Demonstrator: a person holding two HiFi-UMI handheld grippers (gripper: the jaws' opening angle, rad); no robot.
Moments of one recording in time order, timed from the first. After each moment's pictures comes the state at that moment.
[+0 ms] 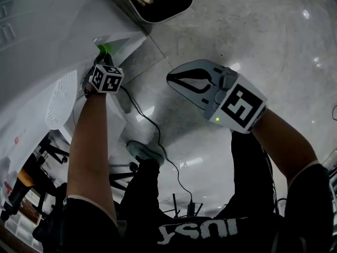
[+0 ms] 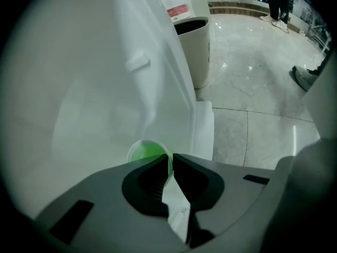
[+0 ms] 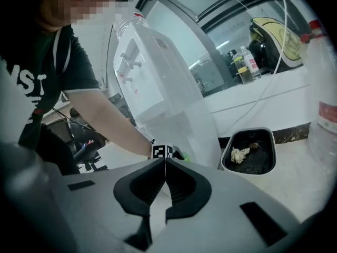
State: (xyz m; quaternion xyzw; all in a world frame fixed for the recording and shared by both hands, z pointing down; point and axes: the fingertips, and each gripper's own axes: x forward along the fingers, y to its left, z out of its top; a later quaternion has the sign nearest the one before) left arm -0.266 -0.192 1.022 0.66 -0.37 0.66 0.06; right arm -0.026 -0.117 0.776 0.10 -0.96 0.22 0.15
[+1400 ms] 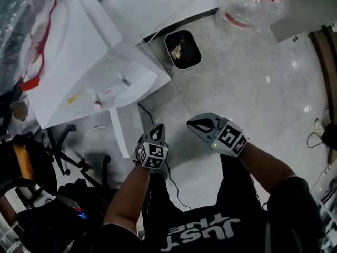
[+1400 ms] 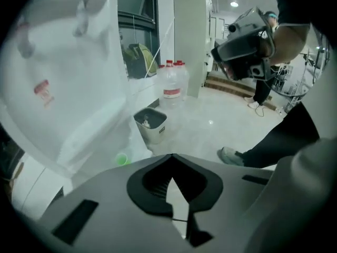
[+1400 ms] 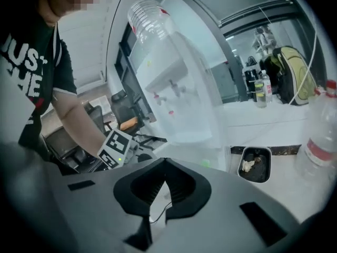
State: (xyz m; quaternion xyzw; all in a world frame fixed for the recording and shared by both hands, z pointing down) left arm -0.141 0.024 0.726 0.80 -0.40 0.40 0.19; right arm -0.053 -0.011 0.587 0.11 -0.94 0.23 0.22
